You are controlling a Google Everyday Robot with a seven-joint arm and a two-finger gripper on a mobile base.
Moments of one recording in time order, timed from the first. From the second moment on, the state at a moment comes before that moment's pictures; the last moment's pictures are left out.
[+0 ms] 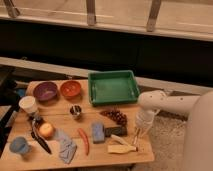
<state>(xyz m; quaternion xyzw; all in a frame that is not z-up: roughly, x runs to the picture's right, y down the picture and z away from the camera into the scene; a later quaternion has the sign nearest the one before) 0.199 0.253 0.814 -0.27 0.34 0.79 0.43</state>
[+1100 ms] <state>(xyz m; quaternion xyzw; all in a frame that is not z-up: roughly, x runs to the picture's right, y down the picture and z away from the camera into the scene) 0.123 0.072 0.780 -0.17 0.21 0.81 0.53</state>
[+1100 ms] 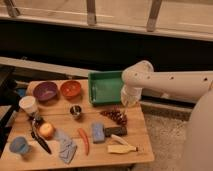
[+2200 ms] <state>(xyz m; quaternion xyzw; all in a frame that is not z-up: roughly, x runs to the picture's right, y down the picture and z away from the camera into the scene) 0.022 0.050 0.788 -0.25 0.16 0.77 0.57</state>
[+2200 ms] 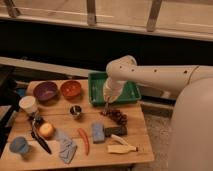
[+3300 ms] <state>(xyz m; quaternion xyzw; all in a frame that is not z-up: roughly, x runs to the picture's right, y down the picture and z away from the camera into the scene) -0.143 0.025 0.792 -0.31 0.05 0.69 0.66</state>
